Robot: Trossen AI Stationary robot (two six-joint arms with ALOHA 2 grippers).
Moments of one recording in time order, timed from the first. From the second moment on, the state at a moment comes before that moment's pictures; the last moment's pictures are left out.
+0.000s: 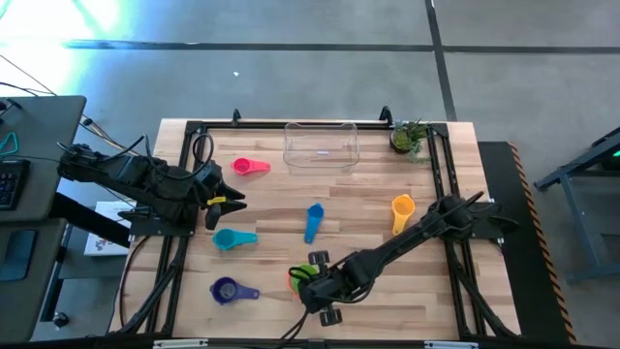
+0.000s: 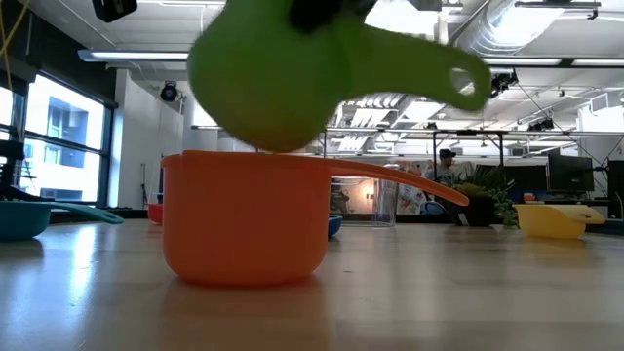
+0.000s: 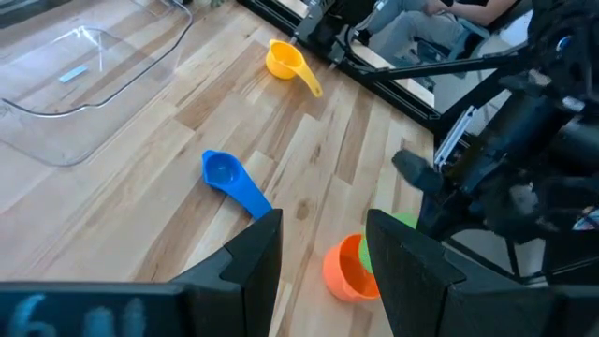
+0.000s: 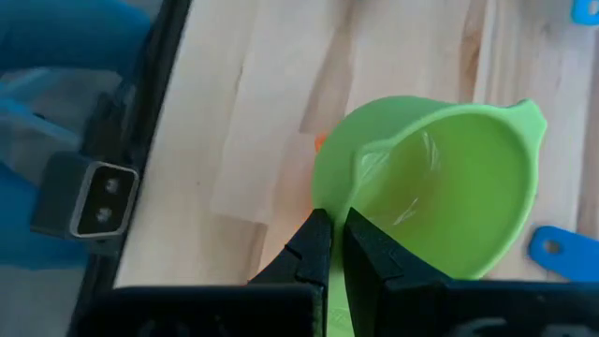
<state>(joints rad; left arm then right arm) -0.31 0.79 0.97 -0.71 -0.30 -0.71 0.52 2.14 1.89 -0.83 0.14 0.26</state>
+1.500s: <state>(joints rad) -0.31 0.79 0.97 -0.71 -0.30 -0.71 0.48 2.18 1.89 -0.85 0.10 0.26</state>
